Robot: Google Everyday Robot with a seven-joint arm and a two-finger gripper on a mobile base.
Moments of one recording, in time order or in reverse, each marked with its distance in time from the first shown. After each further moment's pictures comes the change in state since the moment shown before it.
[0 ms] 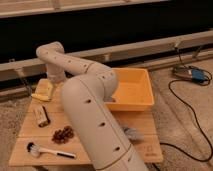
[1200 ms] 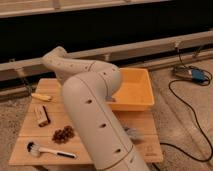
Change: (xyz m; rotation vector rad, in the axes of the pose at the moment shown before) arm 0.021 -0.080 0.017 0.254 -0.048 0.301
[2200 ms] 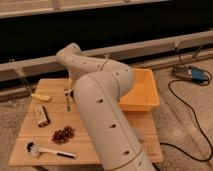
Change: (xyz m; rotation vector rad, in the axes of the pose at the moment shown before) arm 0.008 -0.071 0.005 0.025 -0.042 0.220
